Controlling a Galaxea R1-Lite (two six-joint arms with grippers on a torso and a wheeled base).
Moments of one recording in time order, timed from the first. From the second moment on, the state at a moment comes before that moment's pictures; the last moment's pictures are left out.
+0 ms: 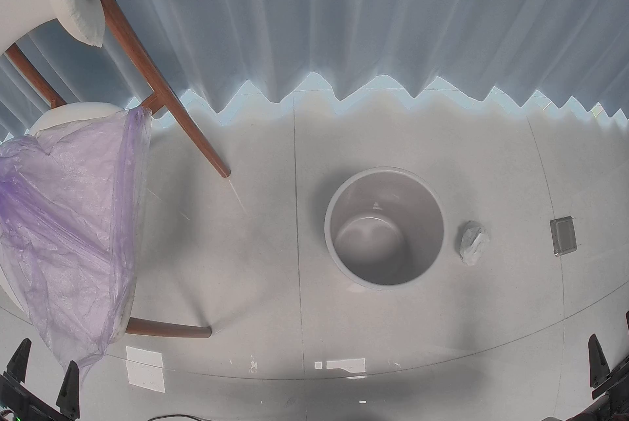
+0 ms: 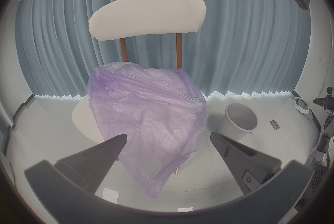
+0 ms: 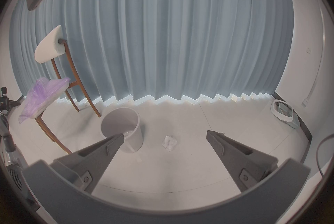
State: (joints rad) left arm 0.00 0.02 -0.02 0.00 0.02 -0.01; right arm 0.00 0.02 -0.02 0.00 -0.01 -0.01
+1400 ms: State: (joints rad) left arm -0.01 0.28 -0.23 -0.11 -0.45 0.35; right arm 0.00 0.02 -0.02 0.00 -0.02 0.02
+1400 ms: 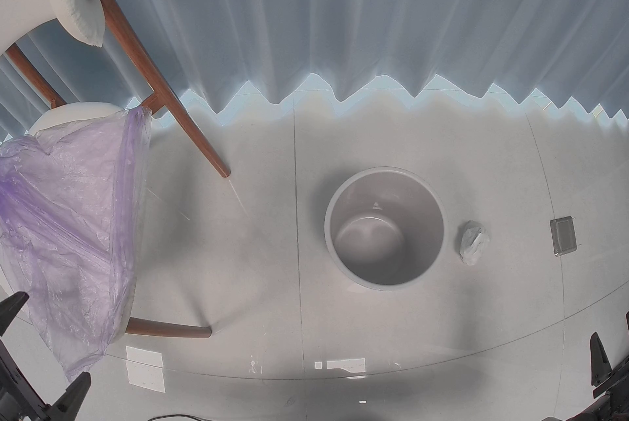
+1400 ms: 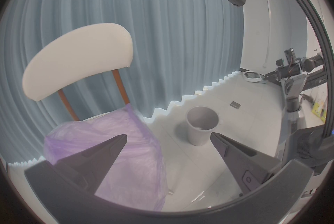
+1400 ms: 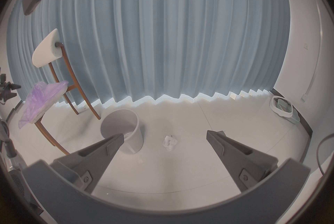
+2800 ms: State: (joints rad) left arm -0.98 1.10 -0.53 -0.29 0.96 0.16; right arm 0.00 0.02 -0.02 -0.01 -0.02 0.02
